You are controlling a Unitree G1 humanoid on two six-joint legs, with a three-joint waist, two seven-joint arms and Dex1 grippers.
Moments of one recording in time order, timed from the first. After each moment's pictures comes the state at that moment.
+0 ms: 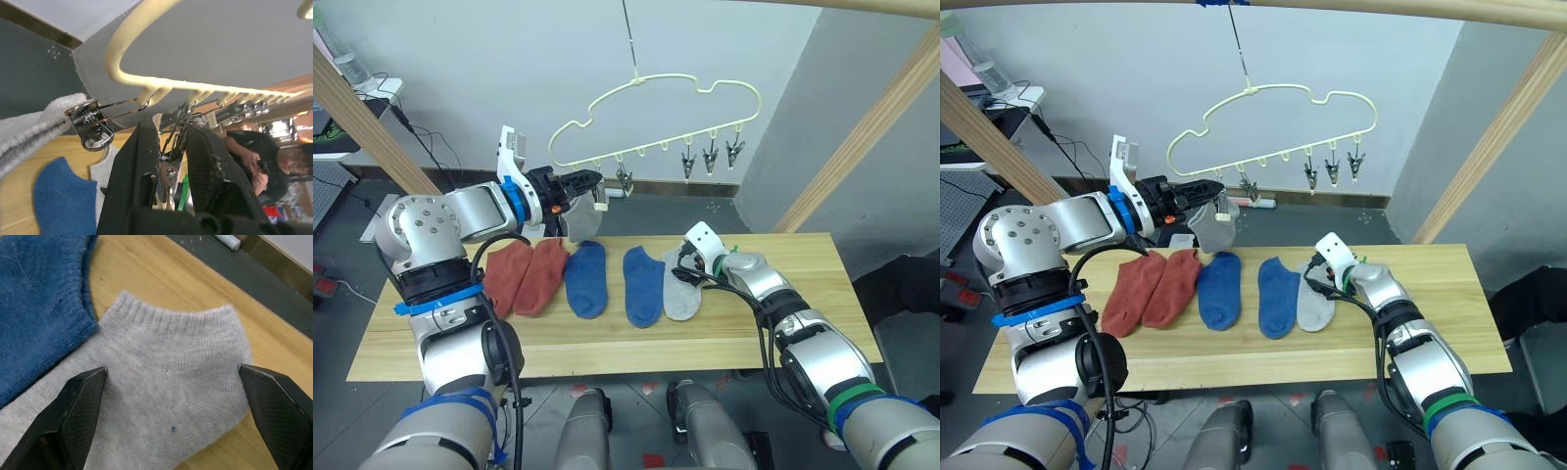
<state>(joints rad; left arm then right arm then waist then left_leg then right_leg) -0.93 0.37 0.56 0.17 -0.81 1.47 -0.27 -0.90 -0.21 0.26 1.07 -0.06 0.18 0.54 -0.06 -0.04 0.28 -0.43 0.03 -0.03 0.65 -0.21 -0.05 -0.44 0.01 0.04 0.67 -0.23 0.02</state>
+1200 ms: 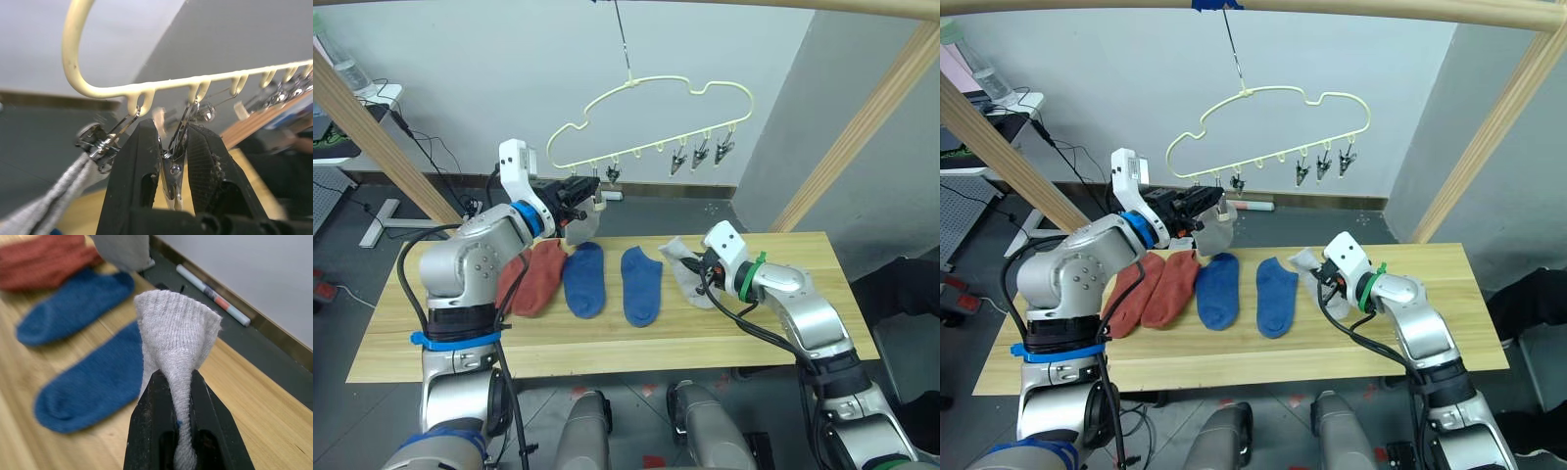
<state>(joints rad) -0.63 0.40 0.17 0.01 -0.50 0.71 -0.50 -0.41 -0.35 0.16 -0.16 0.05 0.63 0.71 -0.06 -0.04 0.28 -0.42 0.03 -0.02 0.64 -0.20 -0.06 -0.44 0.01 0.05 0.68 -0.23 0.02</state>
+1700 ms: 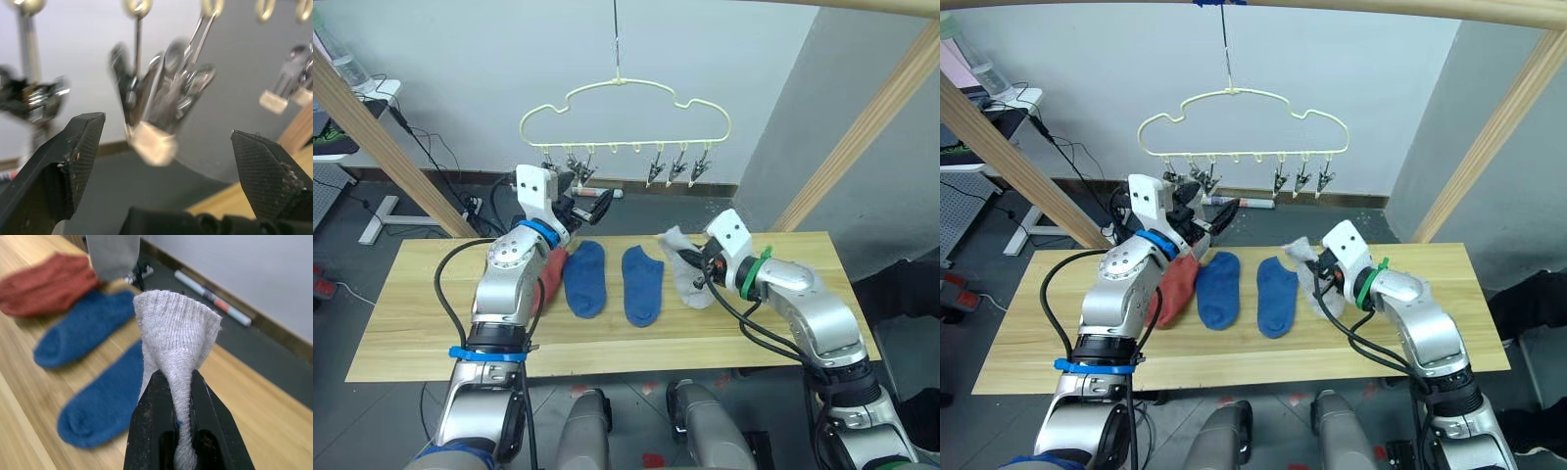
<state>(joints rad) -0.57 0.32 0.08 0.20 -0.23 0.16 -0.46 -0.44 -0.35 0.13 -0.36 0.14 0.80 0.64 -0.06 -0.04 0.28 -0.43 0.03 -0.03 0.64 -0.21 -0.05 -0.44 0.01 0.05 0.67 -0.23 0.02</state>
